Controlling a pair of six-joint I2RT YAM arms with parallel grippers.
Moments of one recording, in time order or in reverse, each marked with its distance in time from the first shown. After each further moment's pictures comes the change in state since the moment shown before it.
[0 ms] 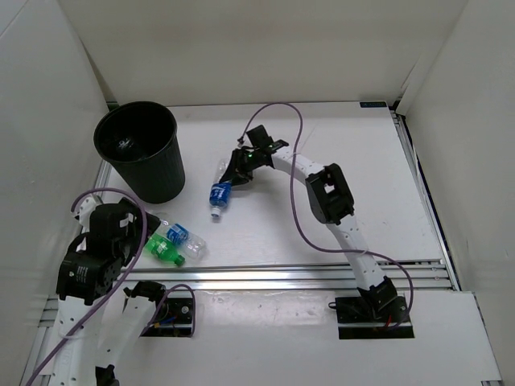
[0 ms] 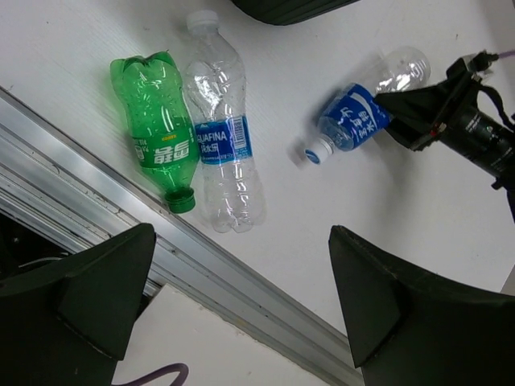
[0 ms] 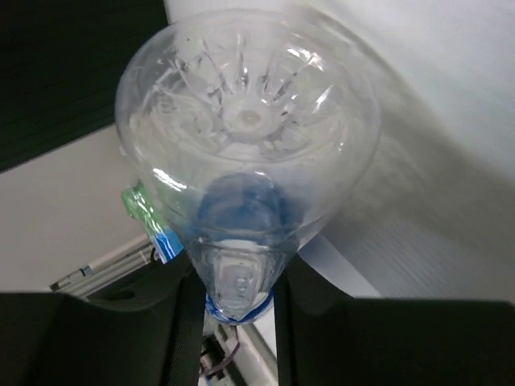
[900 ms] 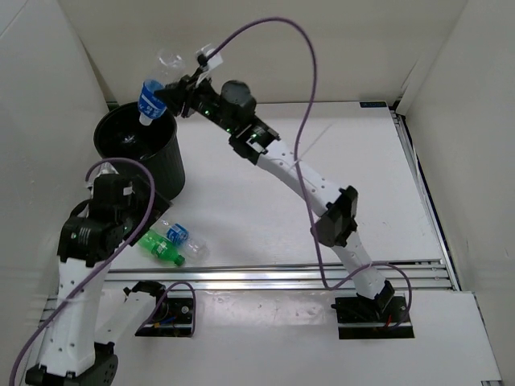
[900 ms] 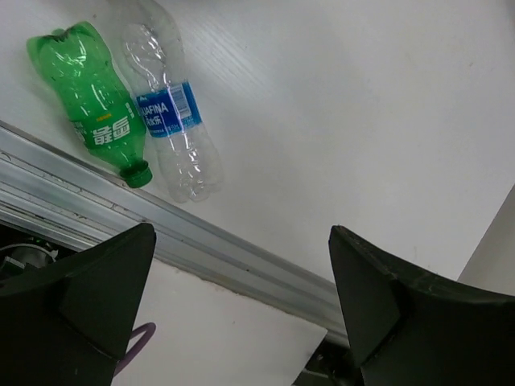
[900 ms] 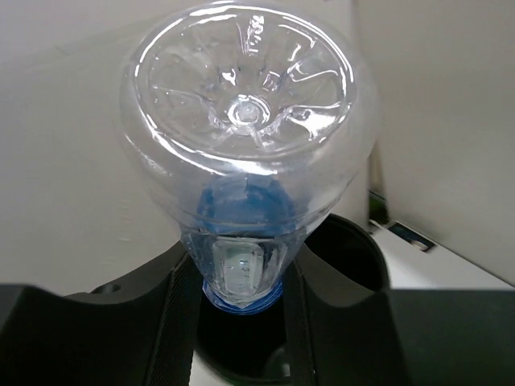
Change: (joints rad) left arm 0.000 0.204 0.188 -0.008 0.150 0.051; right arm 0.278 -0.359 0.309 0.520 0.608 -0.481
